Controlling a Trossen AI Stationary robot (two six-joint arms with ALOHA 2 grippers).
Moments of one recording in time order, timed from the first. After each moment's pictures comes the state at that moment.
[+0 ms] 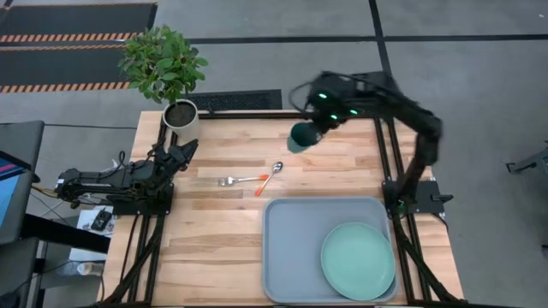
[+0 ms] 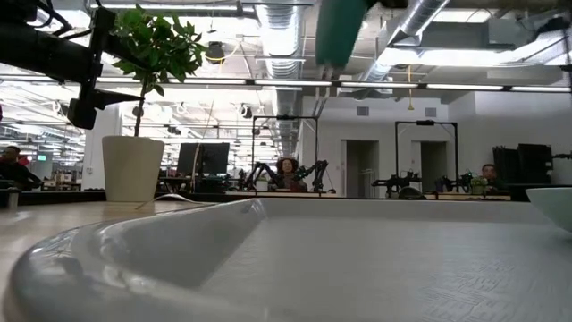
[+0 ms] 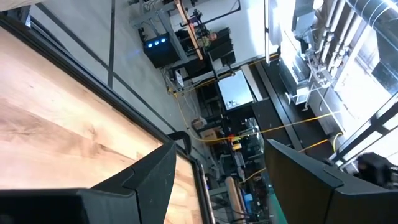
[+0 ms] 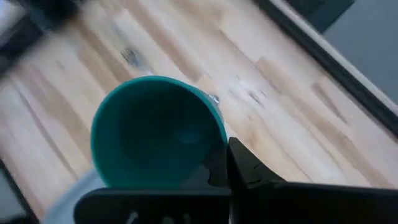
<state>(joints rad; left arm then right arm) -0.03 0.12 0.13 -0.01 -0.89 -1.24 -0.25 1.75 2.29 -1.56 0.05 0.50</state>
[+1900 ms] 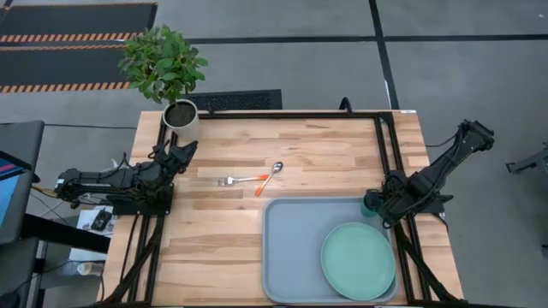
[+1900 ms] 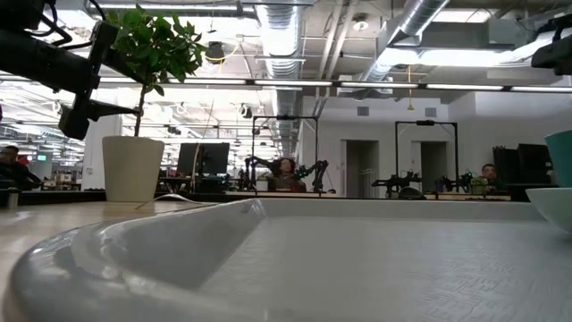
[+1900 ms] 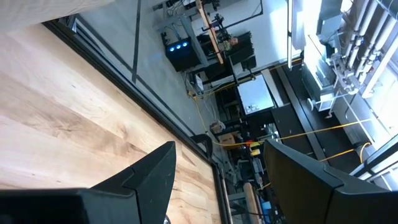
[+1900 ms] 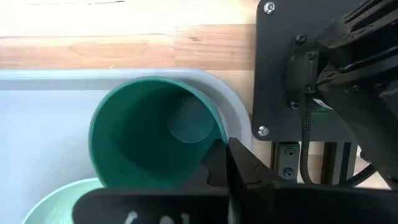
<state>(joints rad) -0.03 0.12 0.13 -0.15 -0.93 -1.35 0.68 0.92 0.75 -1.44 0.16 2.26</state>
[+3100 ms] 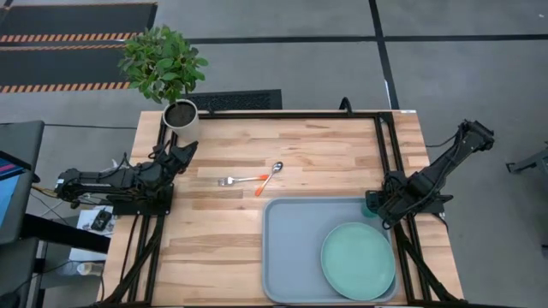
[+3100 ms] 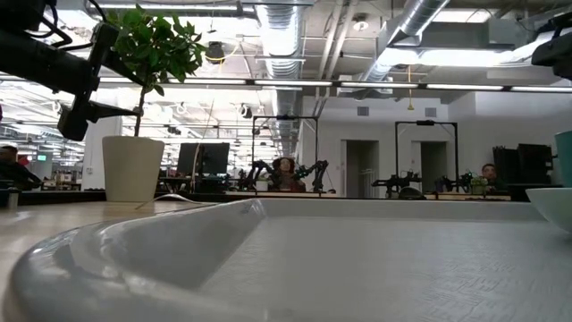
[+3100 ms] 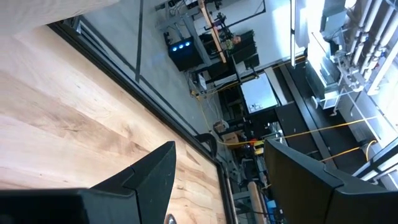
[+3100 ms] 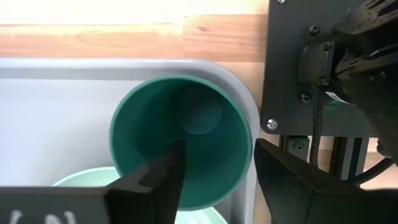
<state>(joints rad) -0.03 0.12 0.13 -0.17 -0.93 -1.35 0.68 0.91 0.75 -1.41 0.15 2.24</state>
